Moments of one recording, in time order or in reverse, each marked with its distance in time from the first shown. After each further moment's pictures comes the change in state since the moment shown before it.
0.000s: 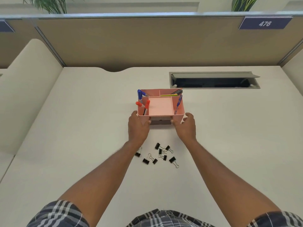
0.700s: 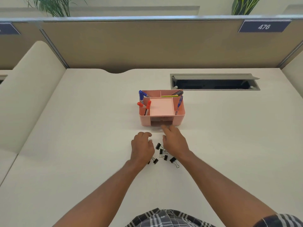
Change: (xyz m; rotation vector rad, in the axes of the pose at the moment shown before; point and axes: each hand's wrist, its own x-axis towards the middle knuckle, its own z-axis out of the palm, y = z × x) left_hand -0.069 -0.028 -0.001 0.381 -0.113 0.228; right_hand -0.052 0.017 0.022 -0.666 -0.249 -0.578
